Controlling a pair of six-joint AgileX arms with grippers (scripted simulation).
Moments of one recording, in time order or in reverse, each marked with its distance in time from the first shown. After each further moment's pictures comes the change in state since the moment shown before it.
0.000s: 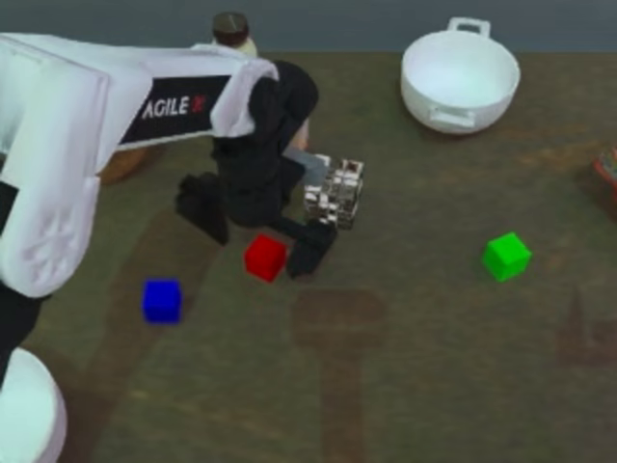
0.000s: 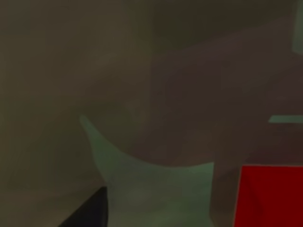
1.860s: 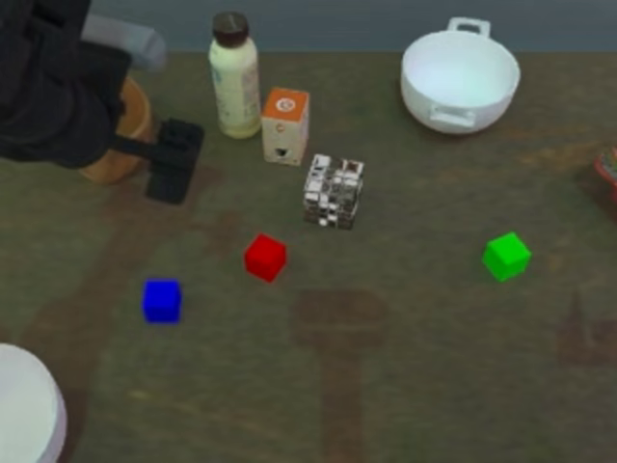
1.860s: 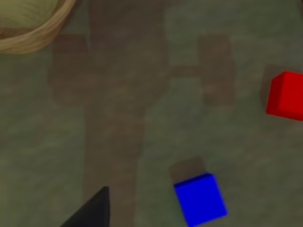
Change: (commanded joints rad) left arm 0.180 -0.917 -0.527 0.119 -0.002 -0.015; right arm 0.000 0.000 0.000 0.000 0.000 0.000
